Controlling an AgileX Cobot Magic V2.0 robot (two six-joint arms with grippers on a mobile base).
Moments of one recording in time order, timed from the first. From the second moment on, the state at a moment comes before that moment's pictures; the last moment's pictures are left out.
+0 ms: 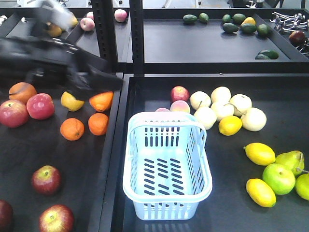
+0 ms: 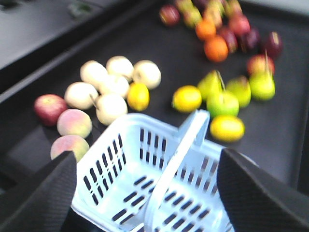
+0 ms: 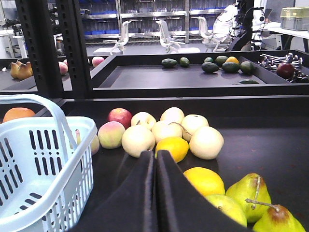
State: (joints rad) left arm -0.20 1.57 -1.38 -1.09 0.93 1.32; right arm 0.08 -0.01 0.03 -0.20 0.12 0.21
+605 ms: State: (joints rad) left arm -0.34 1.86 -1.56 -0.82 0.96 1.34; right arm 0.08 -0.01 0.03 -0.20 0.12 0.21
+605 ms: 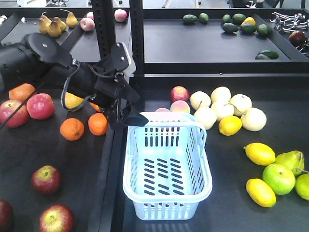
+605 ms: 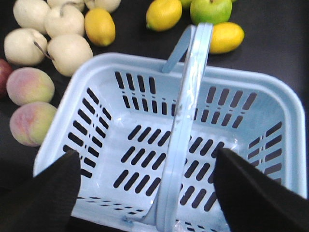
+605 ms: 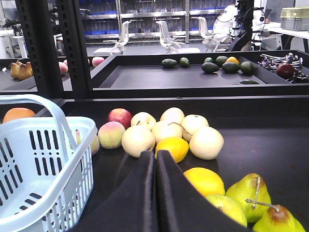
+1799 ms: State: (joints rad) left arm -0.38 1.98 -1.57 -0.83 0.93 1.19; right arm 0.08 -0.01 0.03 -0.20 0.12 0.21
